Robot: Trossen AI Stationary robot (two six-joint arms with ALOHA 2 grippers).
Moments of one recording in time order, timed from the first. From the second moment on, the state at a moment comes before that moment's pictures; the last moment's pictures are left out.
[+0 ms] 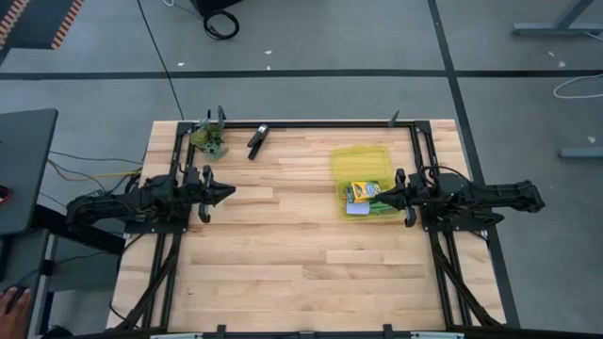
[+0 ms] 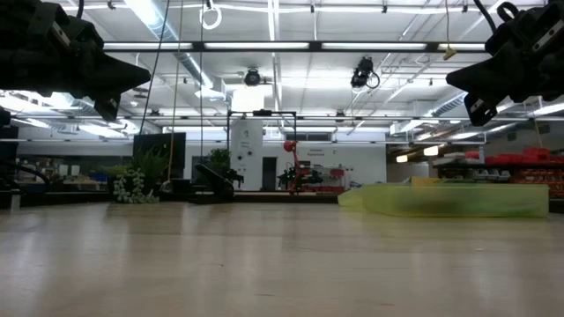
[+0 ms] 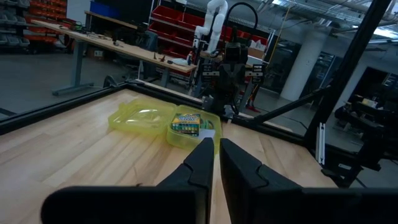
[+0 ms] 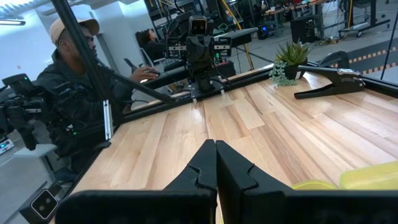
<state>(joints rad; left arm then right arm) 0.10 0.01 0.01 0.05 -0.06 -0.30 0.02 0.01 0.03 -0.05 0.04 0.30</state>
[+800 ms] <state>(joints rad) 0.10 0.01 0.01 0.05 -0.06 -0.30 0.02 0.01 0.03 -0.05 0.04 0.30</state>
